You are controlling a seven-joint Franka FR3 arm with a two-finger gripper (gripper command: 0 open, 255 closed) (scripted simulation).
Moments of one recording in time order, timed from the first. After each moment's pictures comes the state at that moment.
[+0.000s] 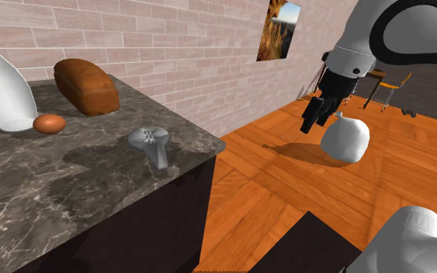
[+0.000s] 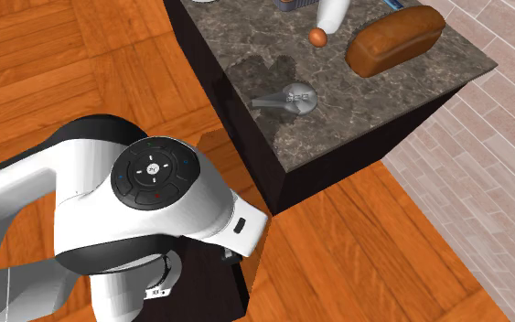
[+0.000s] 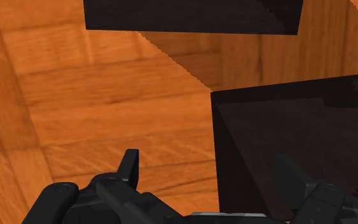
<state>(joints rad) 0.02 -0.80 -0.04 -2.27 -0.04 1.56 0.01</state>
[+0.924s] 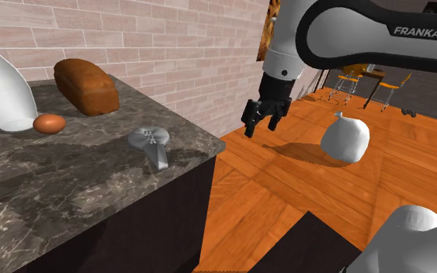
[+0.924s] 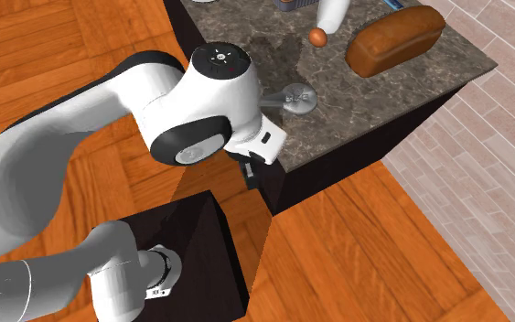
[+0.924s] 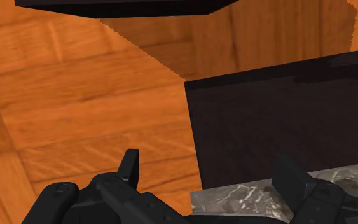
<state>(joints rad) 0.06 -0.50 0.18 -2.11 0.06 1.67 0.29</state>
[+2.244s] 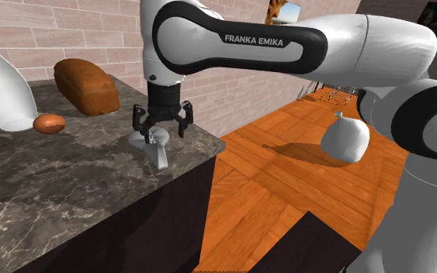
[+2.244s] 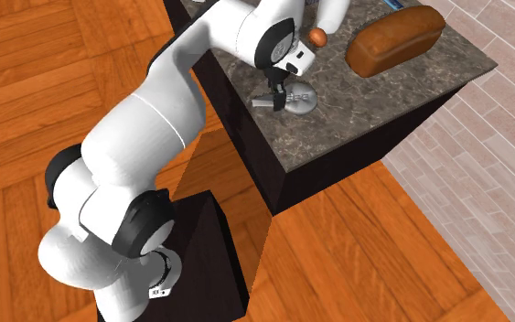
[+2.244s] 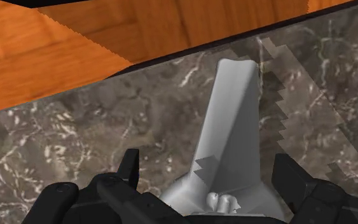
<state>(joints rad) 0.19 0.28 0.41 -1.37 -0.11 1.64 0.78</state>
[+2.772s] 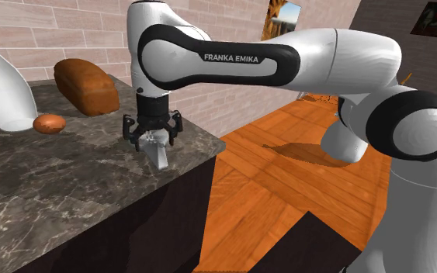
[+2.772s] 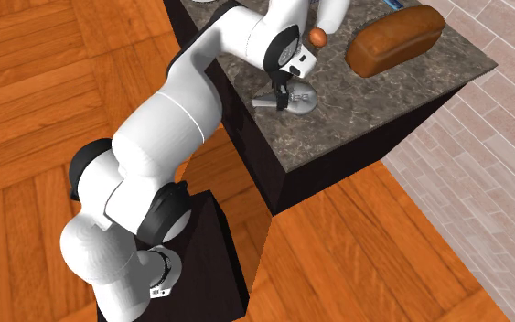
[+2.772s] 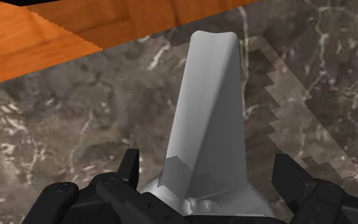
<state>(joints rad) 0.22 0.39 0.41 -1.31 -0.15 1.67 0.82</state>
